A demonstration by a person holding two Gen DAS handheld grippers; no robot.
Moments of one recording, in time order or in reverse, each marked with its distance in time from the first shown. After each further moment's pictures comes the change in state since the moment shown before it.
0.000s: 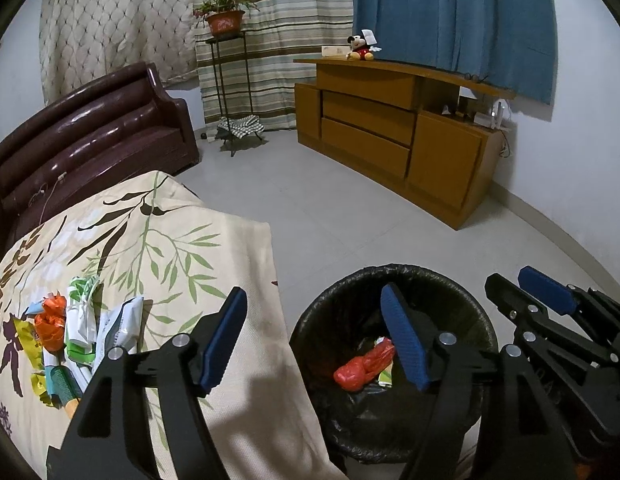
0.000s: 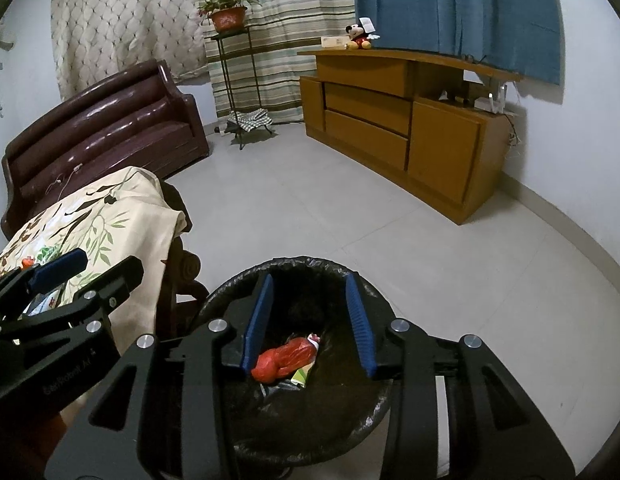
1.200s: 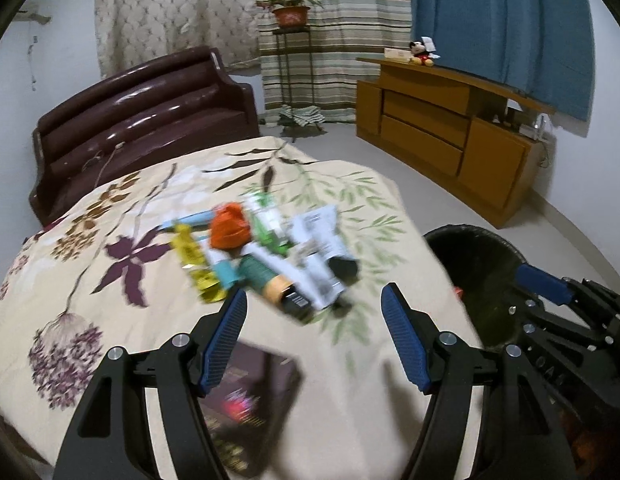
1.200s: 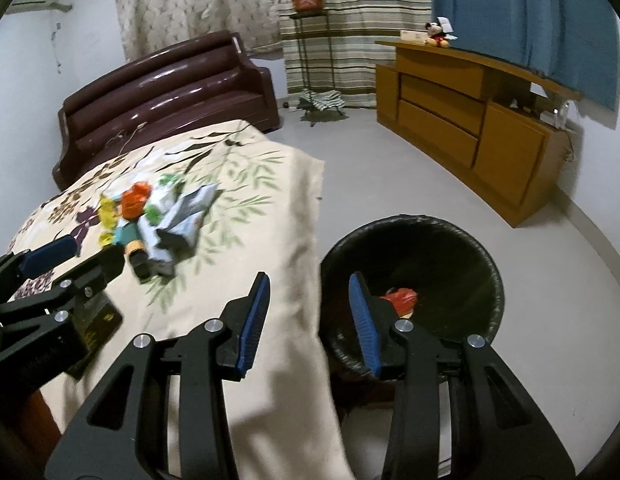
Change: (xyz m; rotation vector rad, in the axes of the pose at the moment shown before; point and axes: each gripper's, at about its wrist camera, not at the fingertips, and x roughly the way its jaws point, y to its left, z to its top) left arm -0.113 0.112 -0.075 -0.103 0.024 0.165; right arm -0.070 0.114 -0.051 -0.144 0.063 0.191
